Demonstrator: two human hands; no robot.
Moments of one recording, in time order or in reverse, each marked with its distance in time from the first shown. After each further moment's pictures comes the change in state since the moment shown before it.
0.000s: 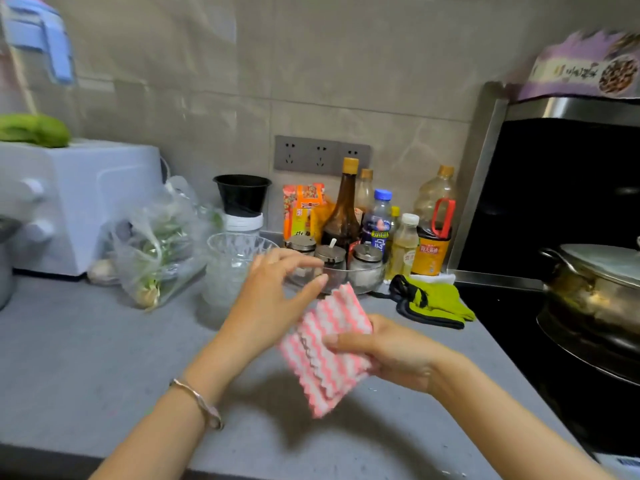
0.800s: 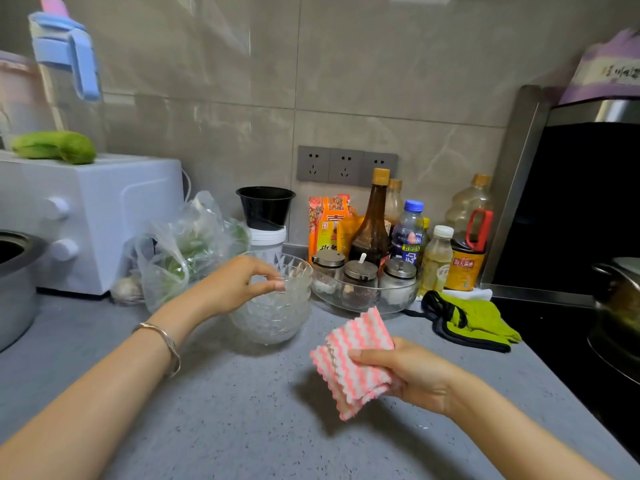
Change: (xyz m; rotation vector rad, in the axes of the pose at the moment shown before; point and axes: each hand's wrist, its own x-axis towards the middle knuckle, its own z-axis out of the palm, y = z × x) left_hand 0.066 -0.113 -0.066 0.206 -0.415 -0.015; right_hand 0.054 0.008 0.005 0.121 0.160 0.144
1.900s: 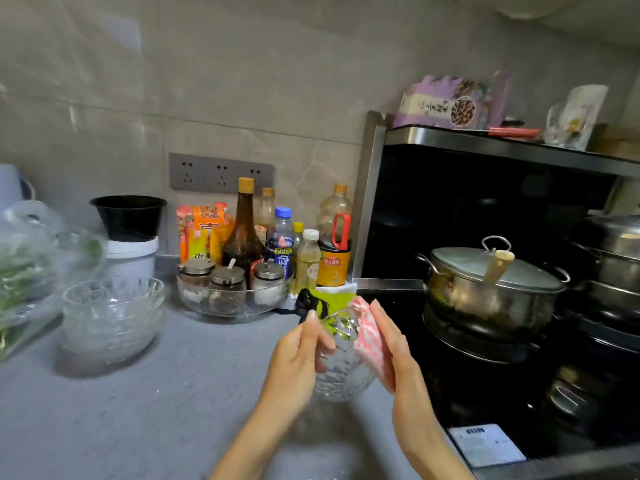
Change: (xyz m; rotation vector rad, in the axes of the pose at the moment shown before) left_hand -0.011 0.272 0.178 -1.075 0.259 -0.070; right_hand -0.128 0.062 -0.123 -0.169 0.555 -0.981
